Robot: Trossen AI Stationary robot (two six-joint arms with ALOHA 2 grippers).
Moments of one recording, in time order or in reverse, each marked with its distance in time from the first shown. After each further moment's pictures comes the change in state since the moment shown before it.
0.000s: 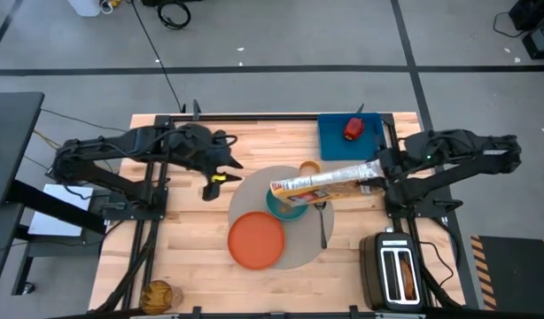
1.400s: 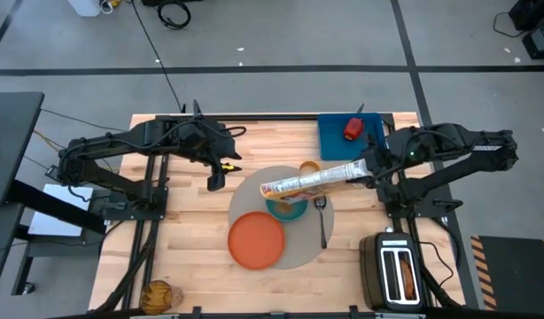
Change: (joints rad) left arm 0.100 0.036 0.000 -0.062 -0.003 0.042; right arm -0.015 0.209 0.188 -0.063 -0.012 -0.120
